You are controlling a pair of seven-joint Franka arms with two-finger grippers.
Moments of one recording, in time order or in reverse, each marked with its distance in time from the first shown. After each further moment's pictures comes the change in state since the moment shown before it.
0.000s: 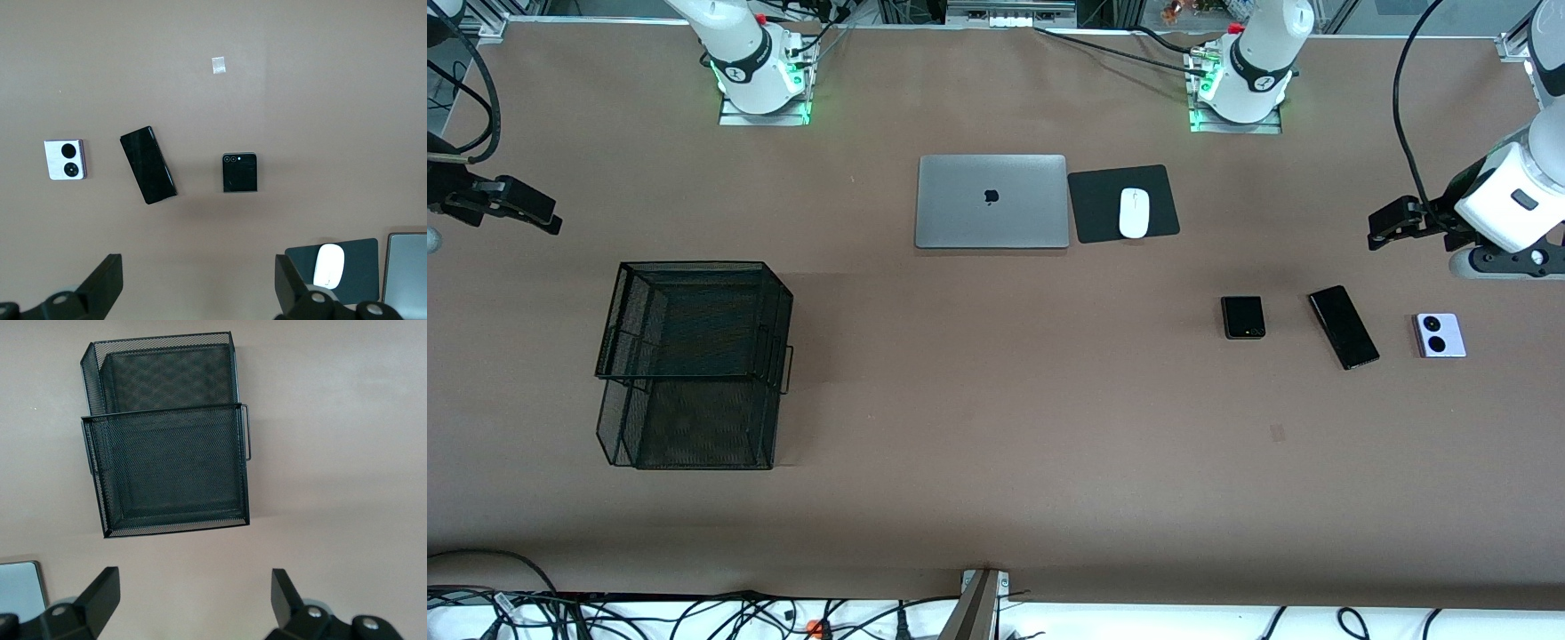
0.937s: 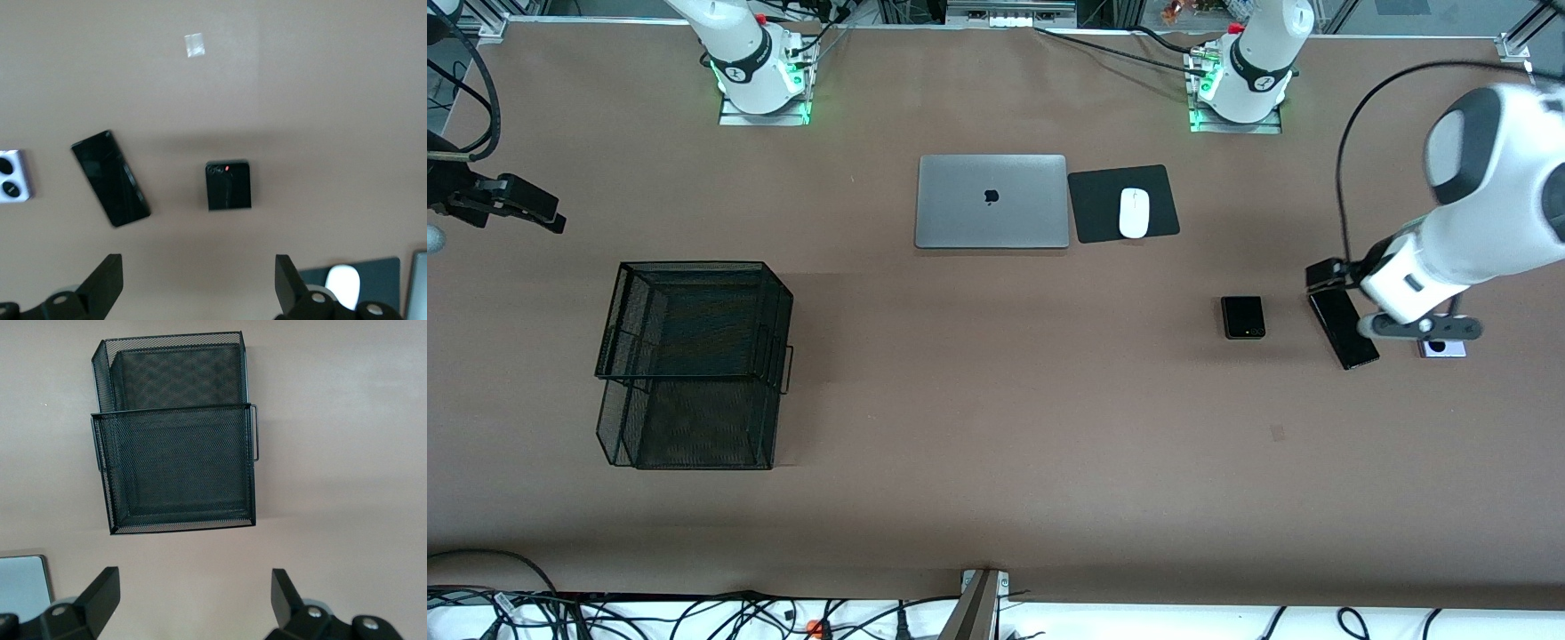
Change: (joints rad) left arm -0.014 0.134 -0.021 -0.167 -0.013 0.252 -0.002; right arm -0.001 0.000 0.000 0.000 0.022 0.000 -0.025
